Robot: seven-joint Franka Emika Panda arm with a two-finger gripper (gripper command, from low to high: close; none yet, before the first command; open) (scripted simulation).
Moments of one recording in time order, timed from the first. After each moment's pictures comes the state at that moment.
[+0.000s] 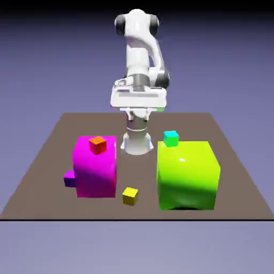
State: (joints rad) arm 0.00 -0.55 0.01 -2.80 0.00 3.03 0.79
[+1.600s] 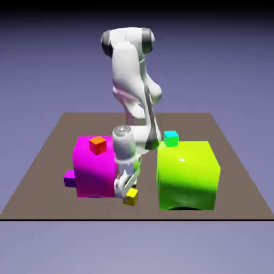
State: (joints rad) arm -0.30 0.41 0.20 -2.55 0.08 2.98 2.53
